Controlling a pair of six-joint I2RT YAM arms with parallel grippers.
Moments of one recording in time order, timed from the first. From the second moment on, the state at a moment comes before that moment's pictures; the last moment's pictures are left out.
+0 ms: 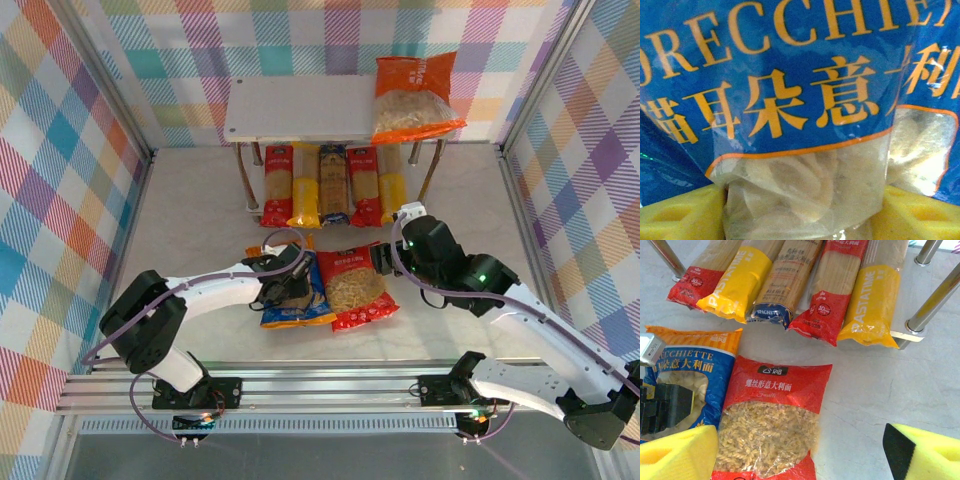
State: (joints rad) left arm -0.77 1.55 0.83 -0.47 -0.24 -0.89; right arm 0.80 0.97 1.07 -0.80 0.34 0.32
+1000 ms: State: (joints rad) left arm -0.72 1.24 0.74 -0.59 -0.12 -0.68; right arm 0.80 0.99 1.09 -0.81 0.34 0.33
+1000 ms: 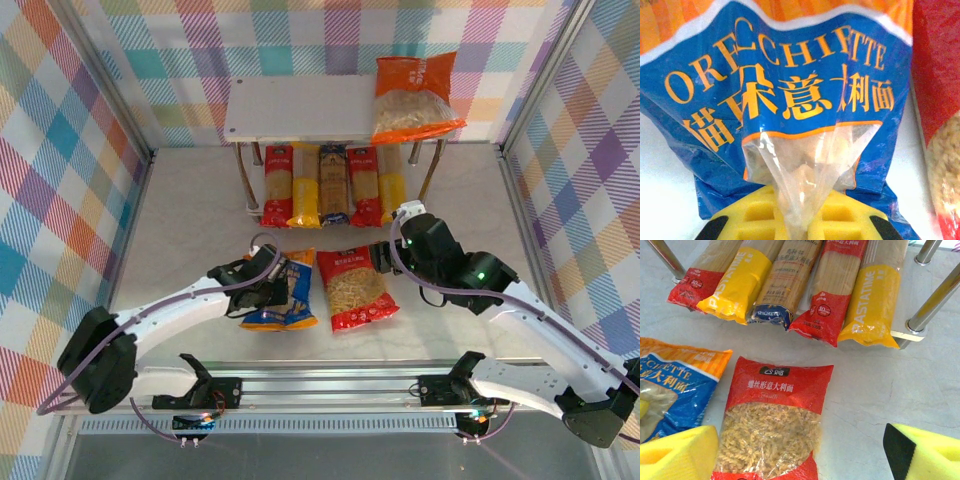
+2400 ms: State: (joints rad) left arm -0.41 1.70 2.24 -0.92 -0.09 -0.16; right arm 0.80 1.09 1.18 -0.85 0.36 0.33
